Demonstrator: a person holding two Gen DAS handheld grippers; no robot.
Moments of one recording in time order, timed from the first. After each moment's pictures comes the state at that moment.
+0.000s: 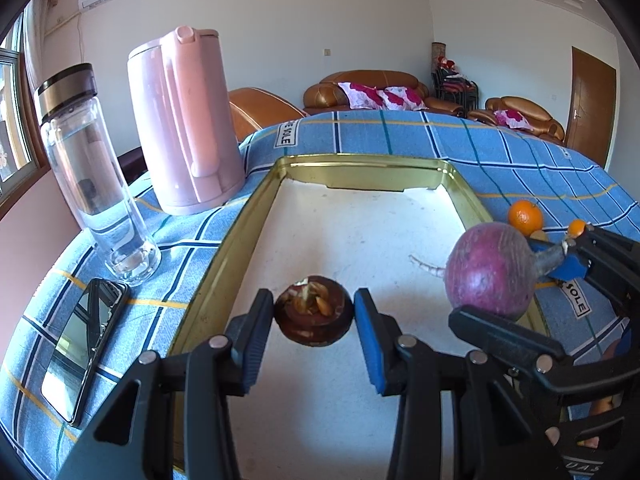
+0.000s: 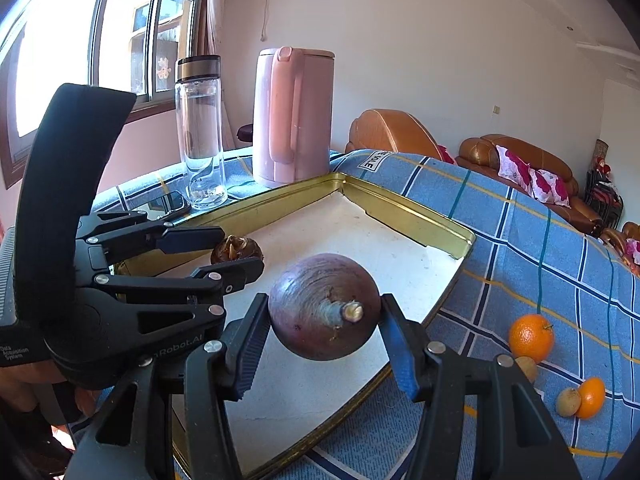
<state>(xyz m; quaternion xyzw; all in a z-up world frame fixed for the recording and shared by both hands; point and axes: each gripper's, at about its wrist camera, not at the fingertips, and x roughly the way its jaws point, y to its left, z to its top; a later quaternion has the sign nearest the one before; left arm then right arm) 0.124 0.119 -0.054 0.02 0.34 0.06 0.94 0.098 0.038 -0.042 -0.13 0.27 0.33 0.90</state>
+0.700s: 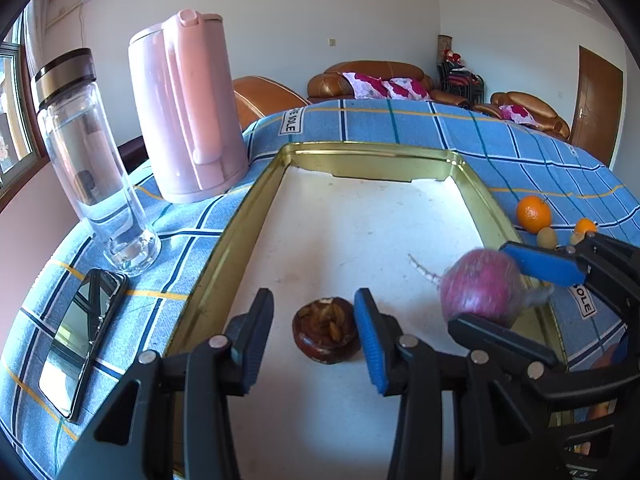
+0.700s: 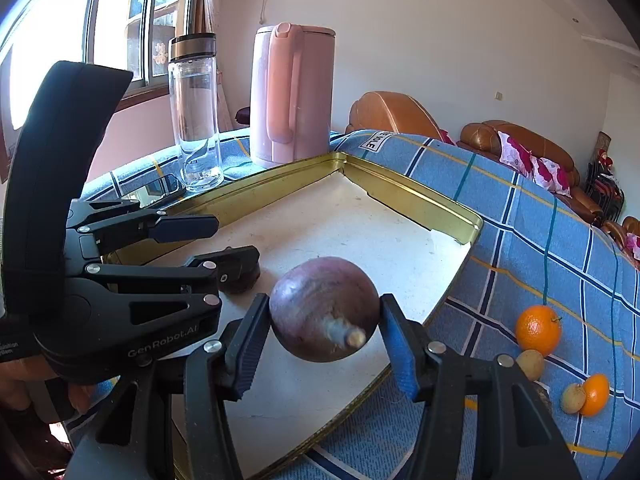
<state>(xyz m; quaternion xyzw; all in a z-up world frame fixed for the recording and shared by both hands) 0.128 0.125 -0.057 0.01 0.35 0.06 0.93 0.104 0.044 -0.048 -0.14 0.29 0.32 0.89</state>
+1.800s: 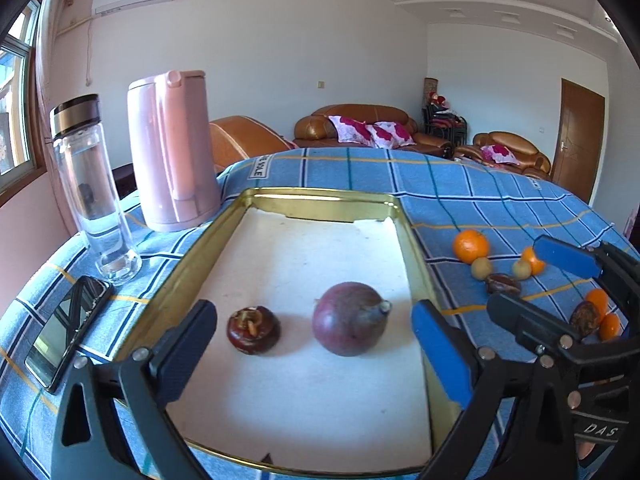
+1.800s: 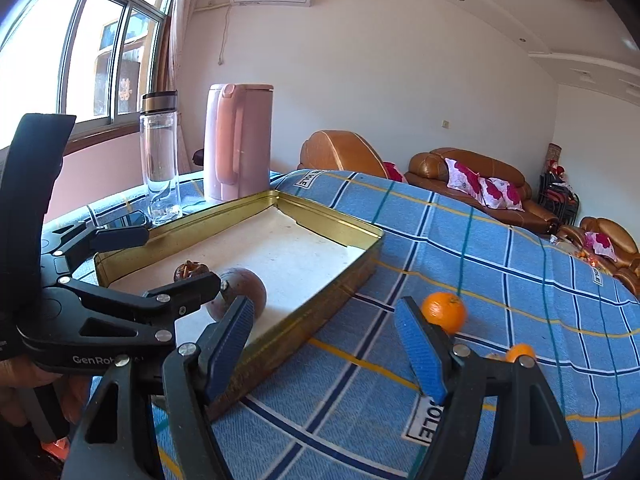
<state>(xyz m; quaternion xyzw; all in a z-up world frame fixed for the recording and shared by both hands) 0.088 0.072 -0.036 -0.01 0.27 0.03 0.96 0.066 -0.036 -0.022 -0.11 0.22 0.24 0.94</state>
